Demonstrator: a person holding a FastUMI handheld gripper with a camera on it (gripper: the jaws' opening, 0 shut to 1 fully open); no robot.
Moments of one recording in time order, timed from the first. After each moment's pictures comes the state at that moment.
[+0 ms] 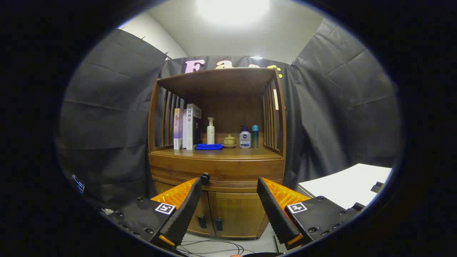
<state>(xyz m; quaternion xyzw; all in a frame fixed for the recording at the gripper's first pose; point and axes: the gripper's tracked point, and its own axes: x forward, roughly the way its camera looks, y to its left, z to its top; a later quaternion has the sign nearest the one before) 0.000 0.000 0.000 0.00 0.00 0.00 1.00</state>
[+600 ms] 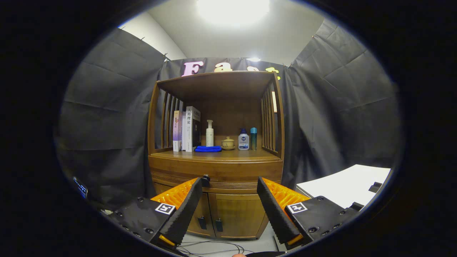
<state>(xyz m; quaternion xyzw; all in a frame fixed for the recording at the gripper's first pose) -0.005 -0.001 0.004 0.00 -0.01 -0.02 1.00</state>
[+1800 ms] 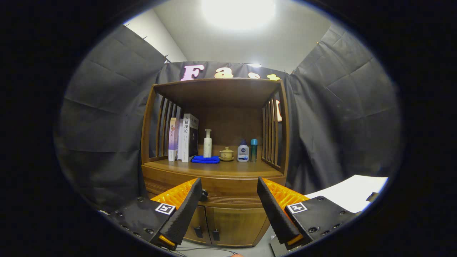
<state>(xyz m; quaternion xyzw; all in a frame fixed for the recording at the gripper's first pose) 0.053 0.014 0.038 -0.03 -0.03 -0.03 1.00</state>
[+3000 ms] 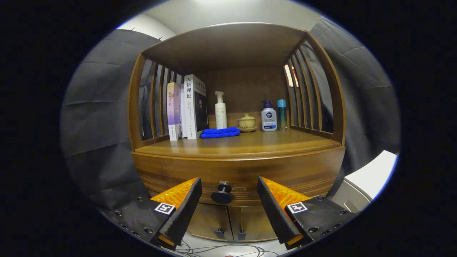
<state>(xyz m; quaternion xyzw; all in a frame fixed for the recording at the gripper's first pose) 0.201 0.073 -0.063 0.03 0.09 0.02 1.00</state>
